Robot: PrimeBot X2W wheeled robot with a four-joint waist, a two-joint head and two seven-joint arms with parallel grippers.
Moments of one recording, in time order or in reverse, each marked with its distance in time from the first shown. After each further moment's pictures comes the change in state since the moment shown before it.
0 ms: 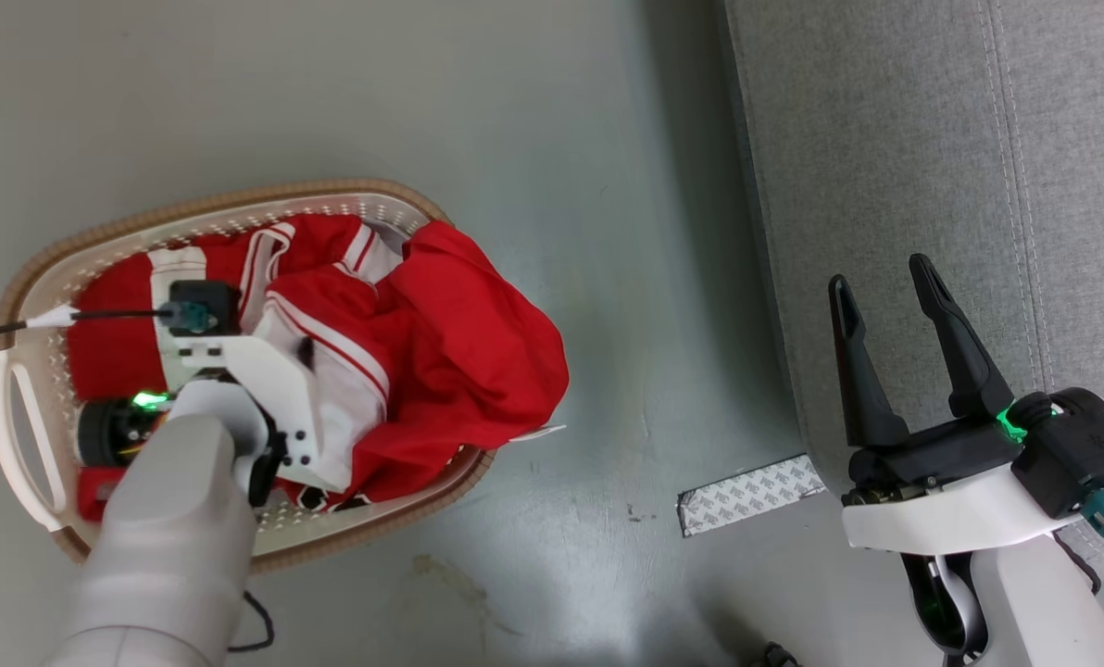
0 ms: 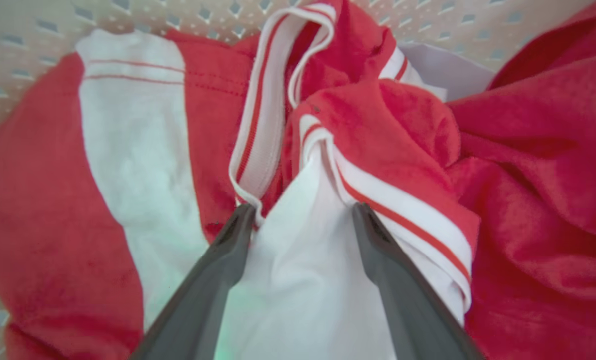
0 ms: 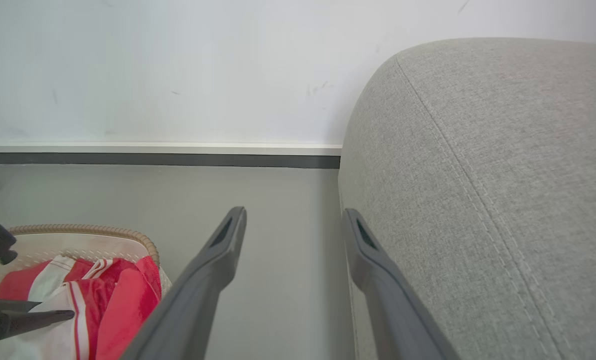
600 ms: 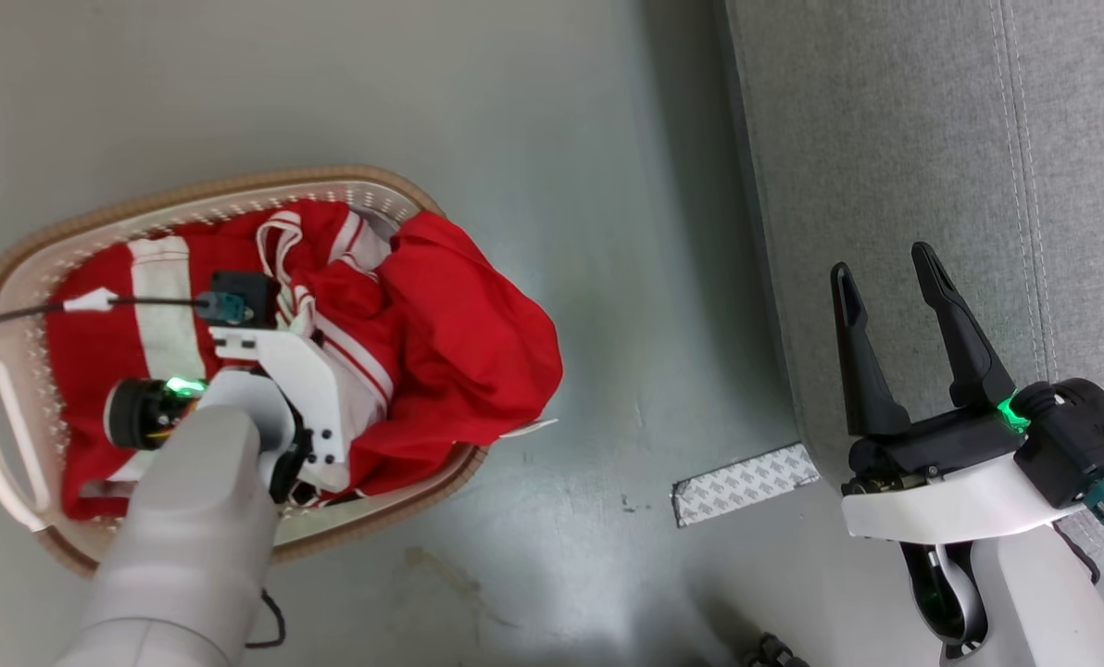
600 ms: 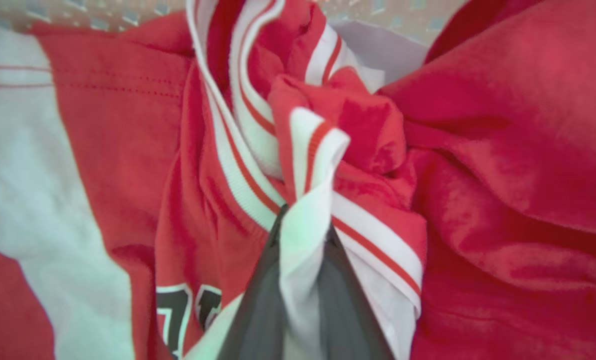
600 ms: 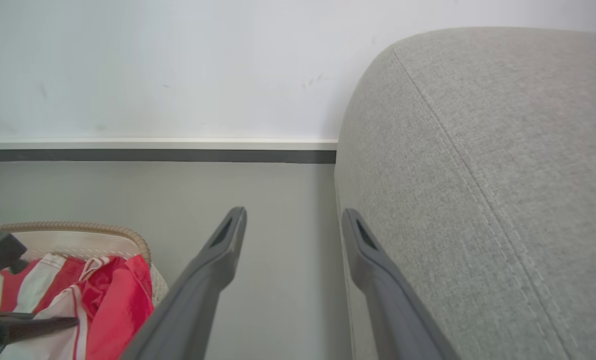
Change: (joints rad) left arm -0.023 -0.023 -0.065 0.009 -0.008 -0.050 0.005; right arm -0.019 0.006 -0.004 0.006 0.007 0.000 0.000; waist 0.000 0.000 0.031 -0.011
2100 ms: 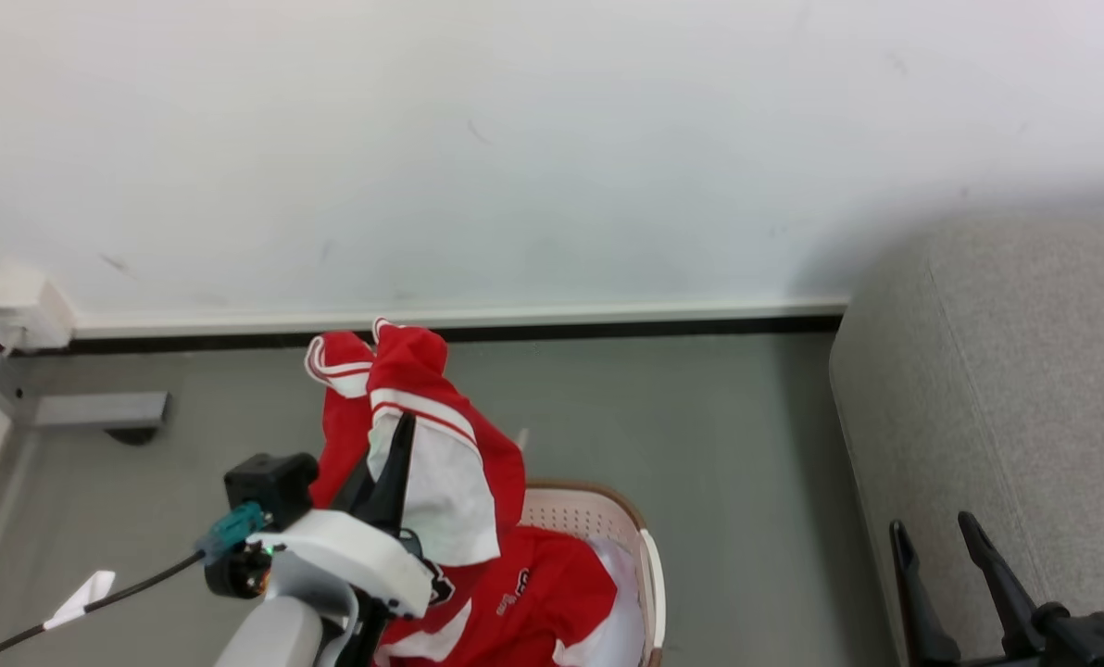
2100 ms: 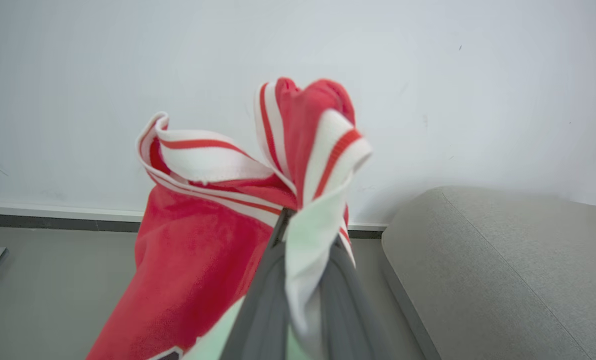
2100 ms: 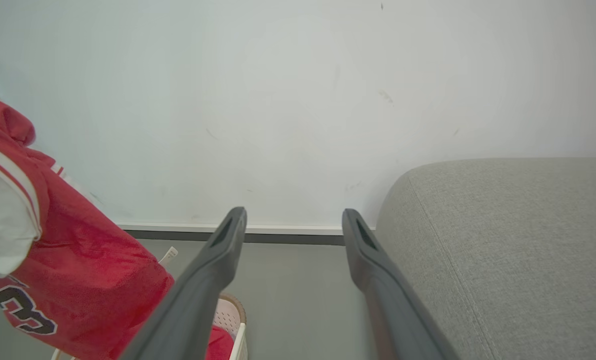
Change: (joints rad) left arm 0.593 -0.007 -0.107 -0.803 -0.354 0.026 -0.216; right arm 0.359 -0.052 -0.092 0.106 0.000 0.000 0.000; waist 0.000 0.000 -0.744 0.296
